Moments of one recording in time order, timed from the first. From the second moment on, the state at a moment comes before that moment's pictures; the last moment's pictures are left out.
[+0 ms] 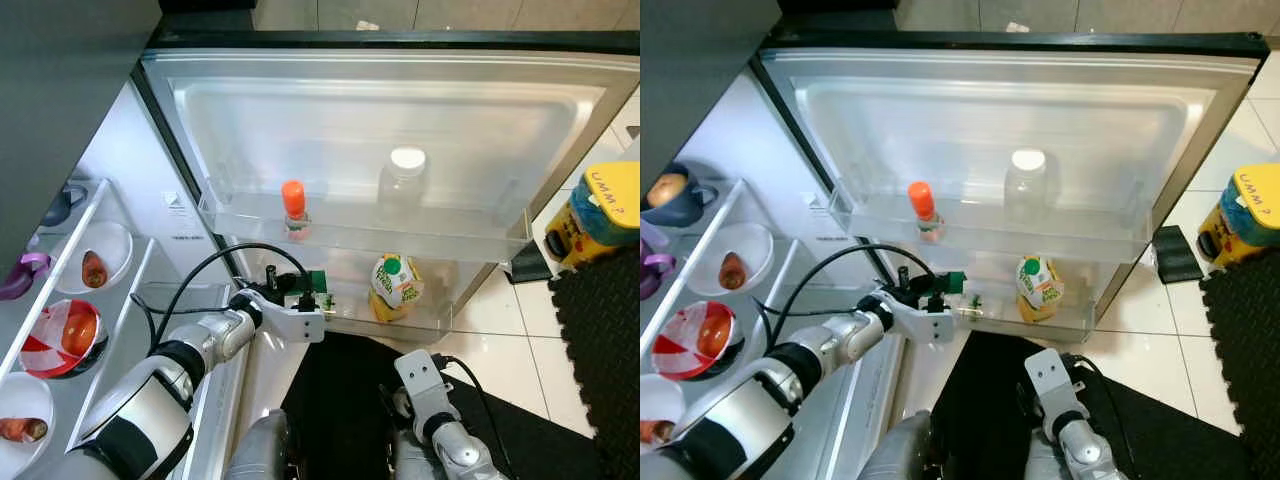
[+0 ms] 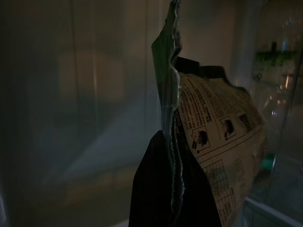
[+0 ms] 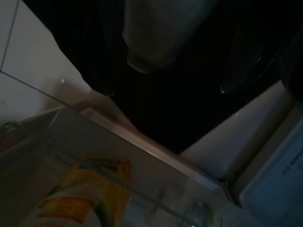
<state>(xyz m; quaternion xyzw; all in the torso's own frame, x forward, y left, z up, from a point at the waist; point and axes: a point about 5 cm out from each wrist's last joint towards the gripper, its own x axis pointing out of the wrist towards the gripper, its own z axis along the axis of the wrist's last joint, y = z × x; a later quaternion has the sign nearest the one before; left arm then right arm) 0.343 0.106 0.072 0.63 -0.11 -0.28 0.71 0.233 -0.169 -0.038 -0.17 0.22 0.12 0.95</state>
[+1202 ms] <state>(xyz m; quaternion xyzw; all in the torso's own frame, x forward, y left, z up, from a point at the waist) 0.334 0.064 0.068 0.66 -0.20 -0.25 0.68 0.237 -0.171 -0.031 -0.18 0.19 0.11 0.96</state>
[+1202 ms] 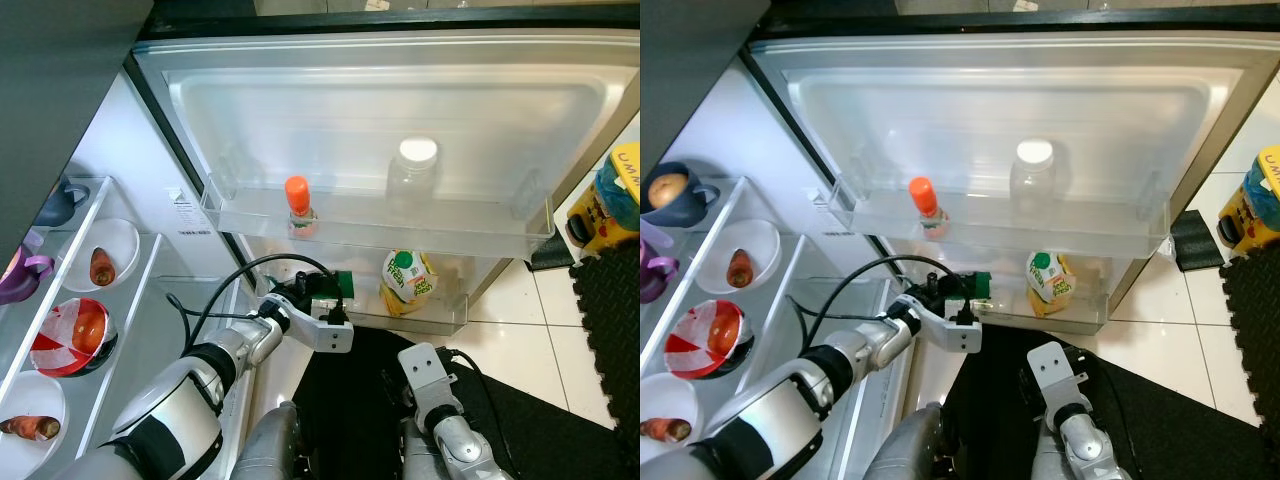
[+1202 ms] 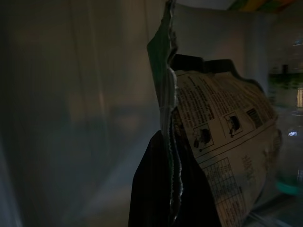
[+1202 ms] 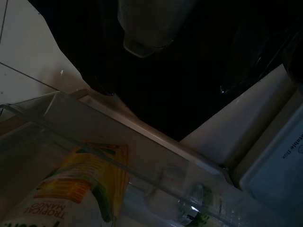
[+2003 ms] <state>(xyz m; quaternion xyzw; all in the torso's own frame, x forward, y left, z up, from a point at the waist) 0.323 0.051 0.071 0.60 -0.25 -0.31 0.69 0.237 -0.172 -0.031 -0.18 0.19 0.11 0.96</state>
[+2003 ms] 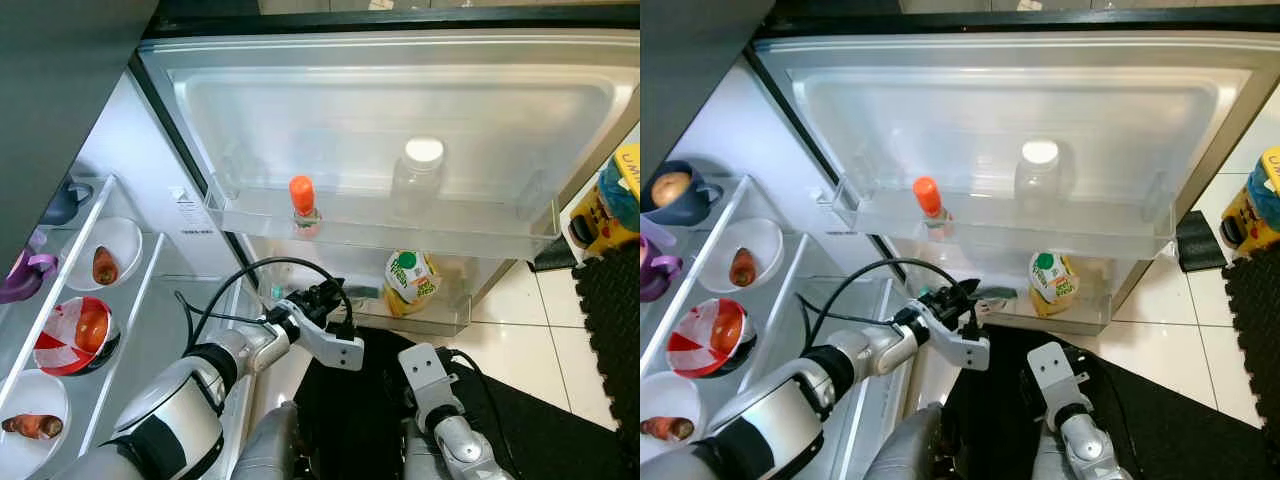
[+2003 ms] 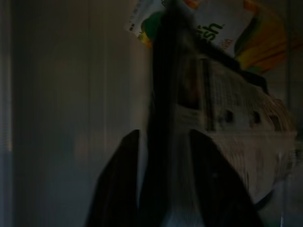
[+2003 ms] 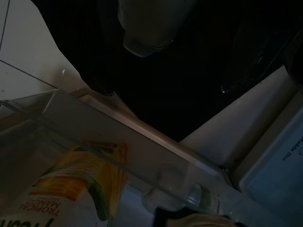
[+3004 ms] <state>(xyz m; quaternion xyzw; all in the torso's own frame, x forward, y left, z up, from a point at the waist) 0.315 0.173 0.035 0.25 0.08 -0.08 0.96 0.233 -0.168 -0.038 -0.17 0.22 0.12 0.95</state>
